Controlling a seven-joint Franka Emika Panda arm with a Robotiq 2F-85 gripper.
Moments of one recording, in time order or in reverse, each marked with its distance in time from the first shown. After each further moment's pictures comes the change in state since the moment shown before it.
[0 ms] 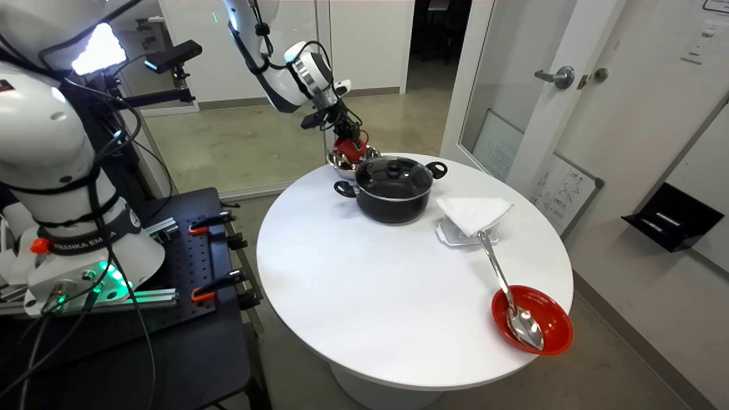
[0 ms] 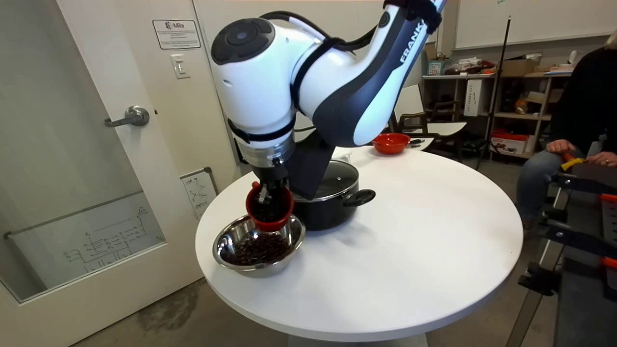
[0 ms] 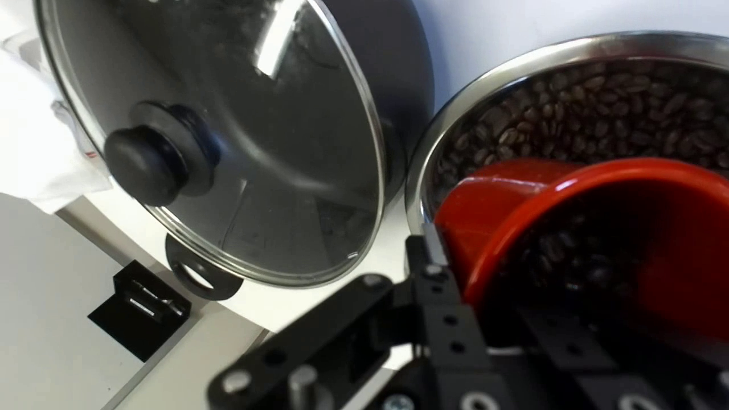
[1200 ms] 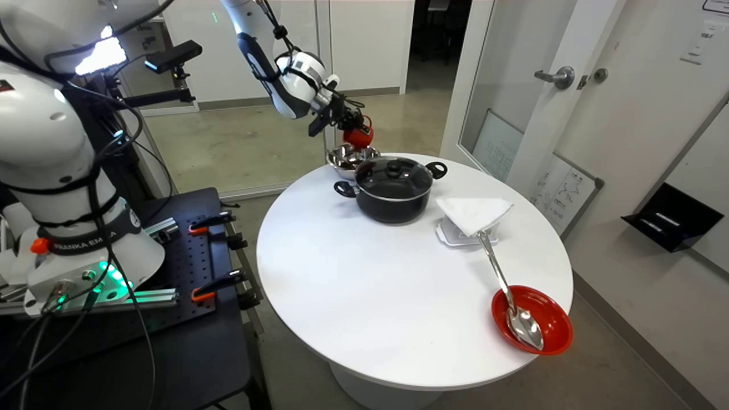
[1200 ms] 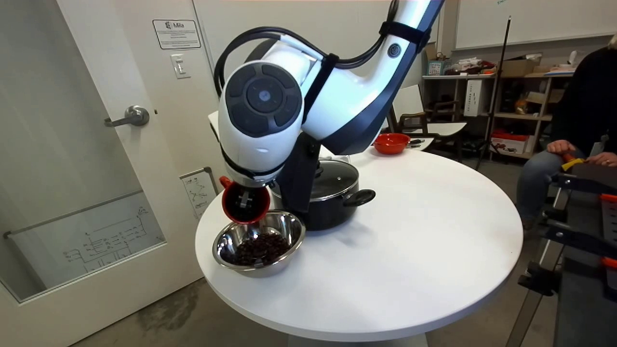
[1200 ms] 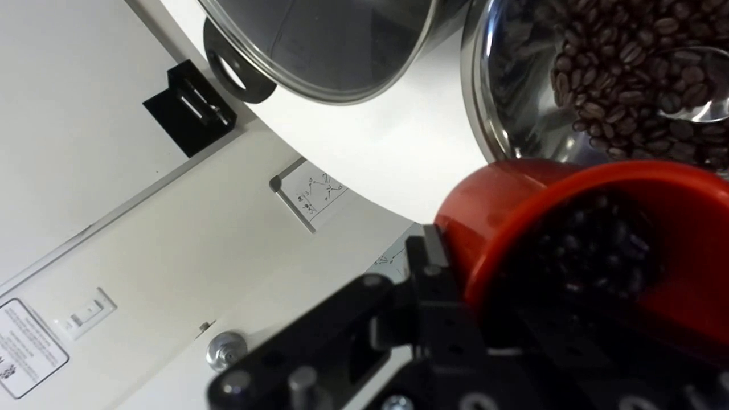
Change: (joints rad) arm -0.006 0.056 0.078 0.083 -0.635 -0.112 0.306
